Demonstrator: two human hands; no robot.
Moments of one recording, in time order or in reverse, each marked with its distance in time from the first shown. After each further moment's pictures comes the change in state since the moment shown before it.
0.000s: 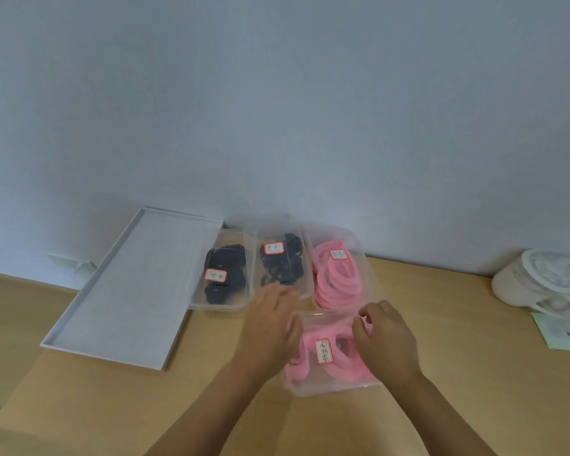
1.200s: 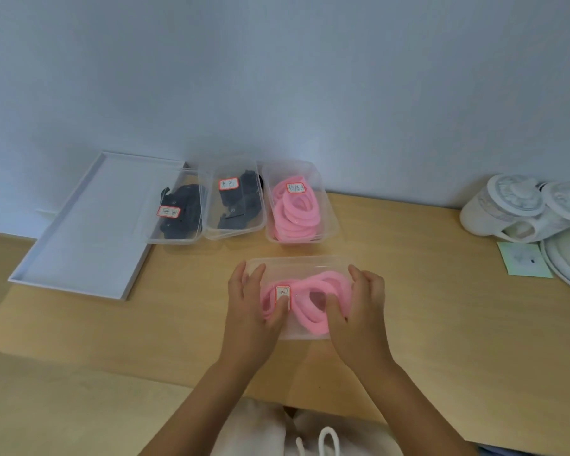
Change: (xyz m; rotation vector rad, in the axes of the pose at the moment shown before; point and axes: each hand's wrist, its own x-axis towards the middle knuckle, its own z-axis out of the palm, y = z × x) left_hand -0.065 0.101 0.029 -0.222 -0.099 -0.566; right_hand -0.073 0.053 -0.013 0.437 -0.034 0.048
